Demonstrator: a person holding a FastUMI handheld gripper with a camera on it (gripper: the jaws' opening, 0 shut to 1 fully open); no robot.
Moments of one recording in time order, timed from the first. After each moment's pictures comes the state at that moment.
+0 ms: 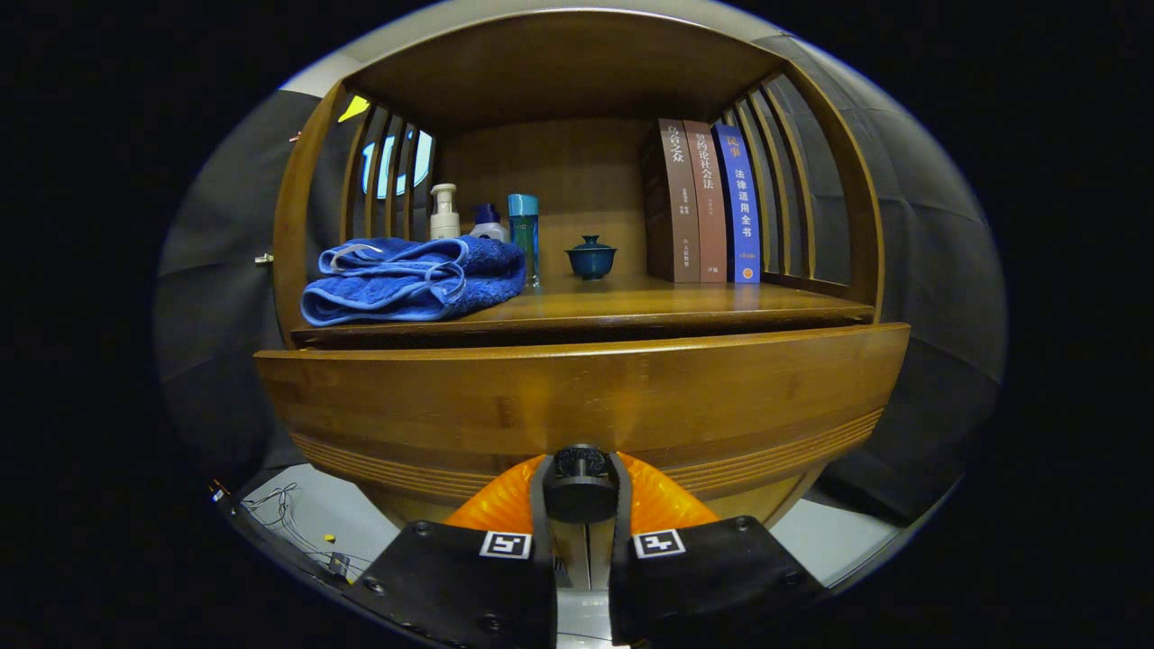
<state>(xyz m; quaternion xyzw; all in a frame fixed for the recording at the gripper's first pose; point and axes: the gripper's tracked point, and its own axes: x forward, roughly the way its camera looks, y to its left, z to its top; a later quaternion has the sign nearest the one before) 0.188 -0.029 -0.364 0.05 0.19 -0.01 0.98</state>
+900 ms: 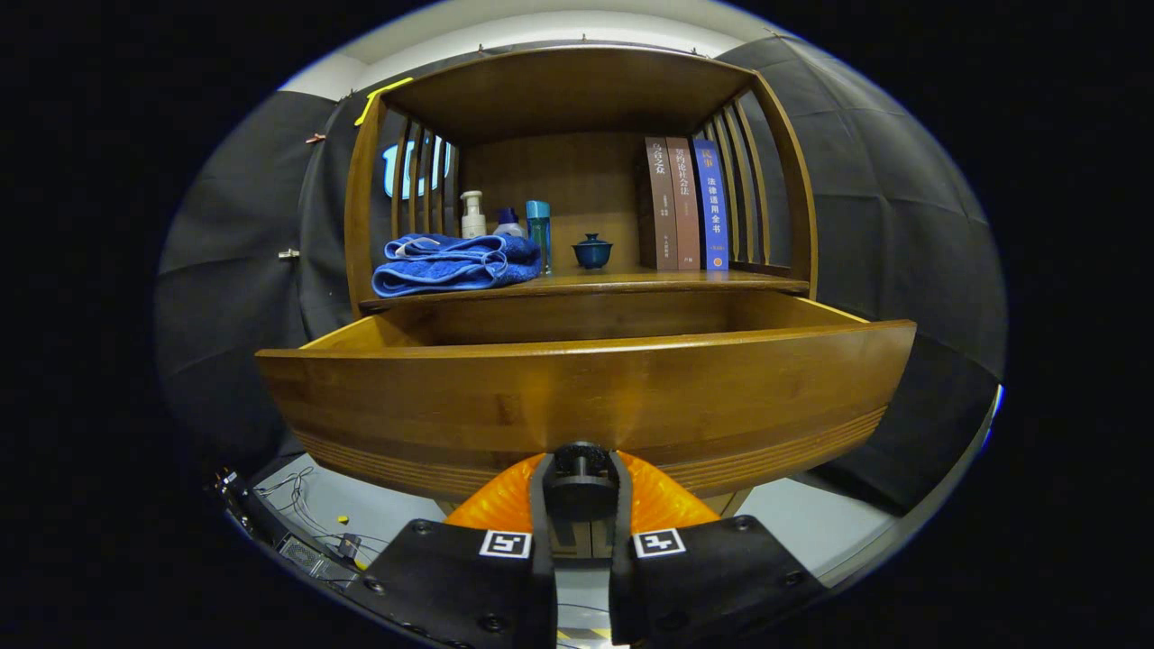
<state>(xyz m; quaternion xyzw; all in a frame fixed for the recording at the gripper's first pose) 0.099 -0.027 -0.356 0.04 0.19 0.00 0.98</state>
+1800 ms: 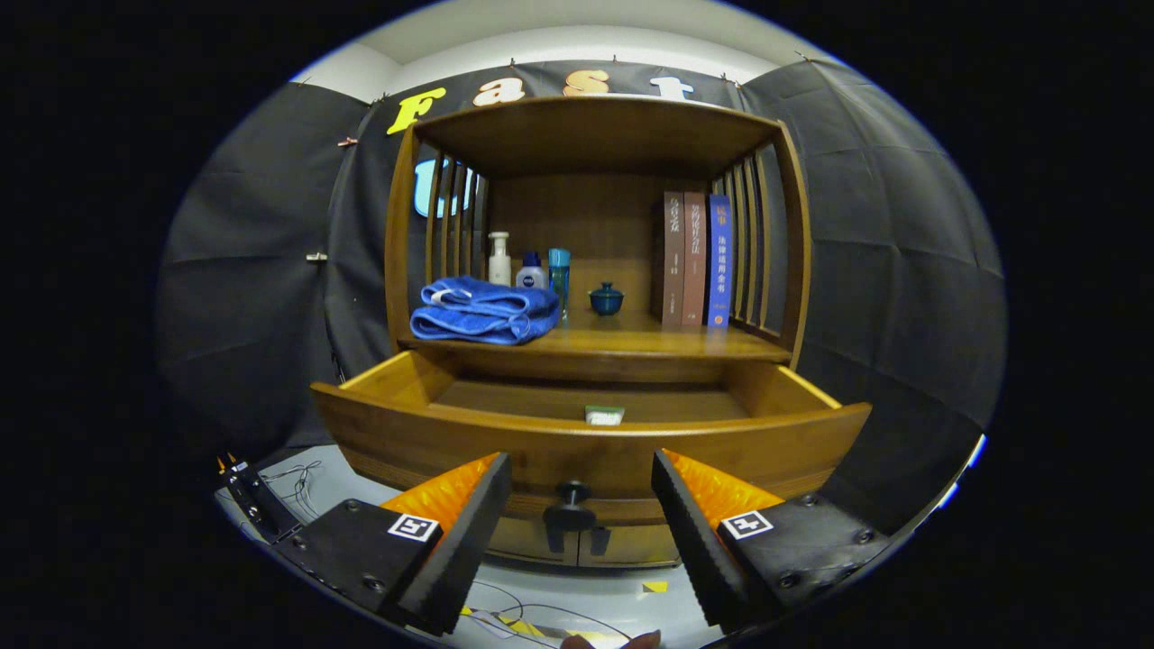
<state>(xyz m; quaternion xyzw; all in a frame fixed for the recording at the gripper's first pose) 0.074 -0.042 -0.261 0.01 0.16 0.03 0.99</state>
